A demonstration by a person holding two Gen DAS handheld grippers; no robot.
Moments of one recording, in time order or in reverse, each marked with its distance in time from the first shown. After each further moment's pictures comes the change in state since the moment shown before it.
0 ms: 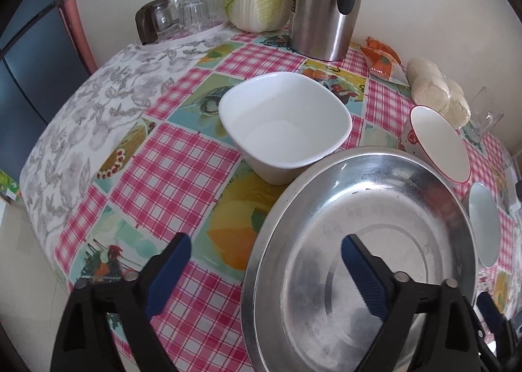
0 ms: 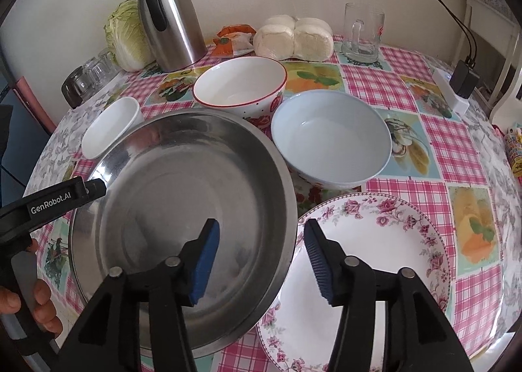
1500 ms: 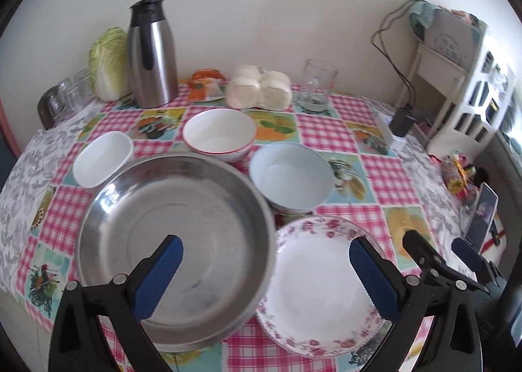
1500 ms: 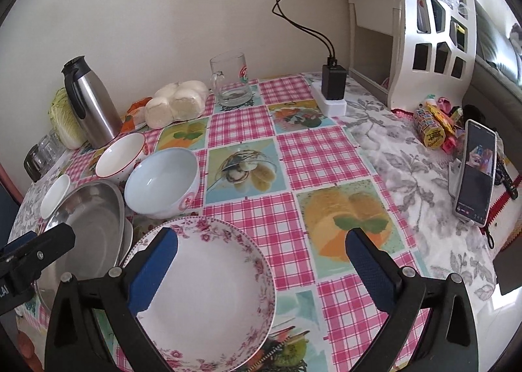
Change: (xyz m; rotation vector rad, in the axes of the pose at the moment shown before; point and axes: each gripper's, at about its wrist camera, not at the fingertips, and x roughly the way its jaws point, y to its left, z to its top) left arm -0.111 -0.163 -0.086 0.336 -0.174 -0.339; right arm -0.080 -0.157 -0.040 0.249 -0.231 -0.167
